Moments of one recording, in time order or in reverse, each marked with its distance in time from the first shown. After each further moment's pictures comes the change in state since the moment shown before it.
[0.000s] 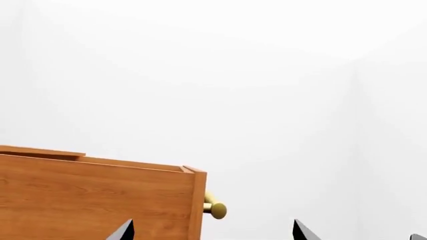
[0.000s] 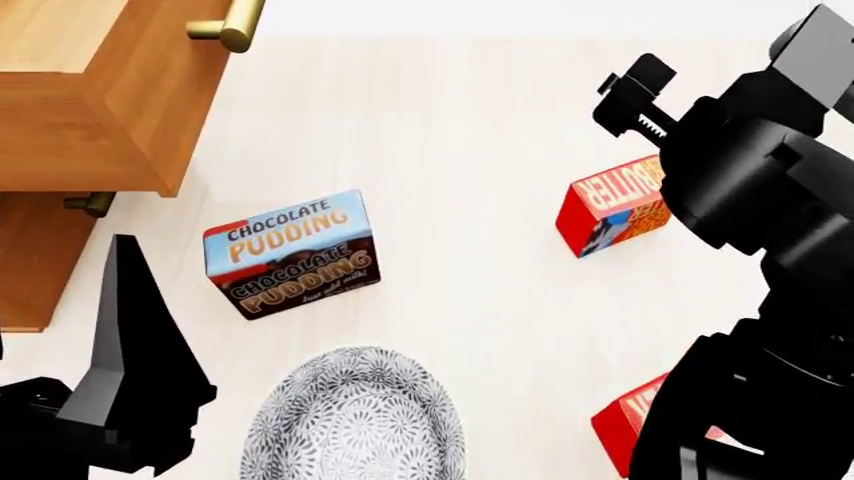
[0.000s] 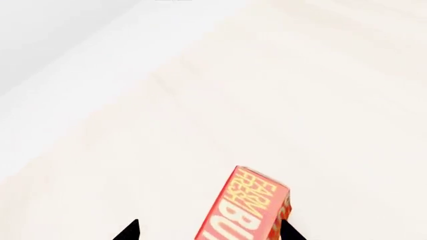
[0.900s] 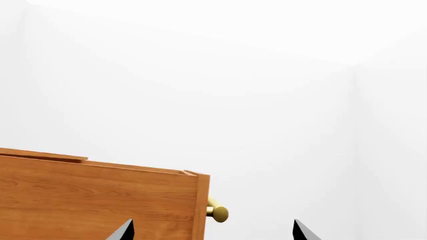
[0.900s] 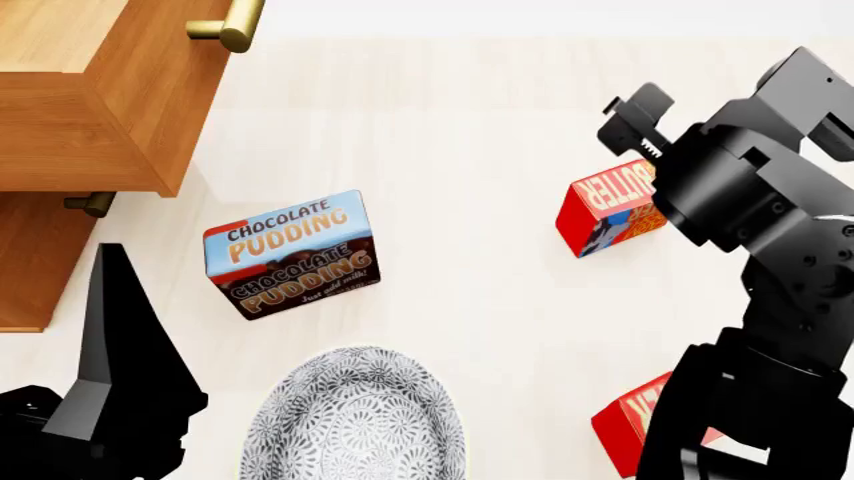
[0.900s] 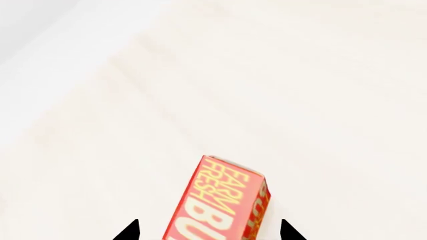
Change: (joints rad) left arm 0.020 -0.008 0.002 -0.026 -0.008 0.068 0.008; right arm -0.032 0.021 -0.029 0.130 -0.063 -0.138 -0.030
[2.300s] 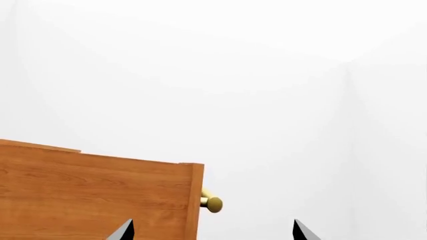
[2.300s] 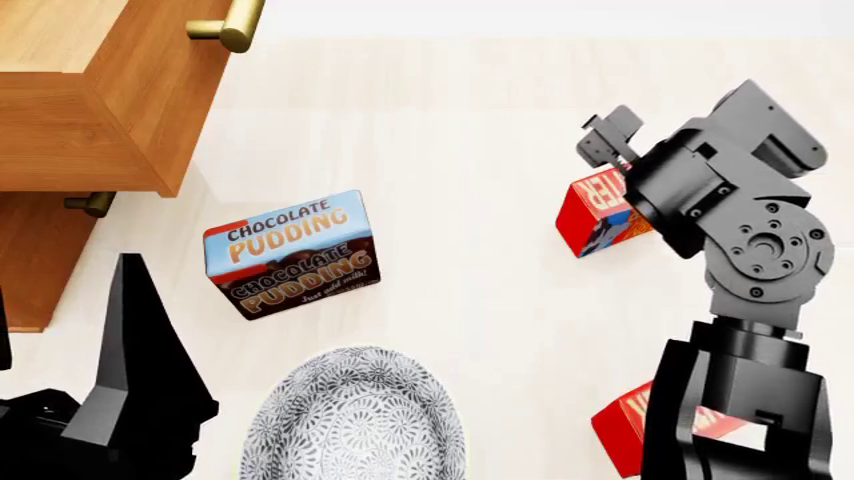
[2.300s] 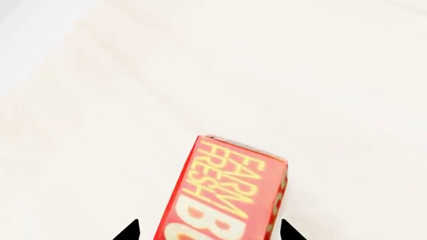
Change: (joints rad) left arm 0.014 -0.025 0.031 -0.032 -0.001 0.038 0.002; right arm 0.031 0.010 -0.067 0.292 -0.058 -0.189 -0.135
